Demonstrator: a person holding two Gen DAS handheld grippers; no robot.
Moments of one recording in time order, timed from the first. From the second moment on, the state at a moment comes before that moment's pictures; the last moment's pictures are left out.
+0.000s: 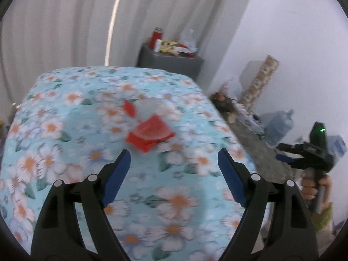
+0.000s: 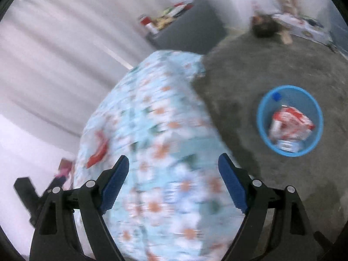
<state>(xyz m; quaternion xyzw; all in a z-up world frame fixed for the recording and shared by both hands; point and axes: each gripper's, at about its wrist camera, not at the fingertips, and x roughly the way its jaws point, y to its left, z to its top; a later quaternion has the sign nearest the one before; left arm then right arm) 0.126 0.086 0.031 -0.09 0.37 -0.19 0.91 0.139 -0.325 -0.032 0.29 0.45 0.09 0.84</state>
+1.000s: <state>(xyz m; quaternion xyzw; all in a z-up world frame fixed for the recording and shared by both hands) 0.162 0.129 -0.038 -0.14 0.44 -0.15 0.87 0.299 -0.061 -0.036 0.04 0.47 0.23 0.85</state>
